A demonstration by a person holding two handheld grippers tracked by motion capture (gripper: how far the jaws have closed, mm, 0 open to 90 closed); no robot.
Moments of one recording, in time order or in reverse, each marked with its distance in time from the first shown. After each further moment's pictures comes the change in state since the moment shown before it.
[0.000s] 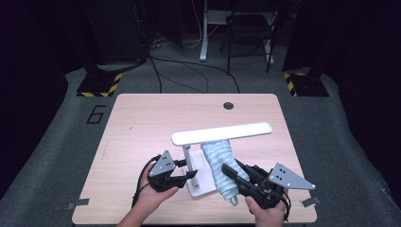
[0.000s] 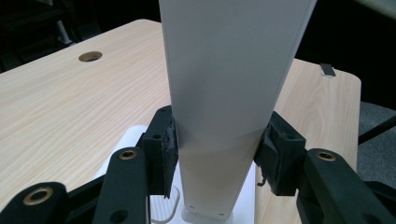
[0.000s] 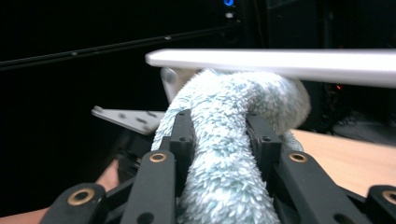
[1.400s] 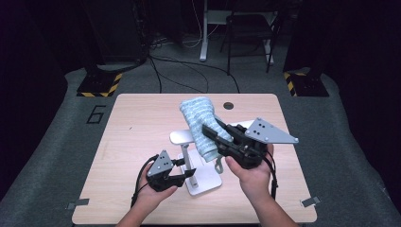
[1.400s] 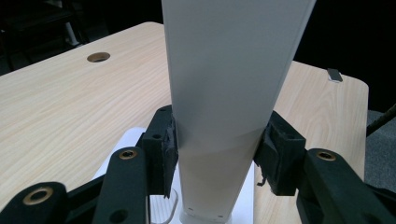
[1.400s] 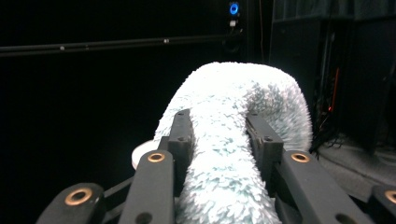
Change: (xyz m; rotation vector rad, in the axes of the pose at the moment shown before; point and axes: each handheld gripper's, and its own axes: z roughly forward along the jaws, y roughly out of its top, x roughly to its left) left arm 0.002 -0.003 -0.001 -0.018 0.019 -0.015; right arm 0.004 0.082 0.074 0.033 -0.015 -0.123
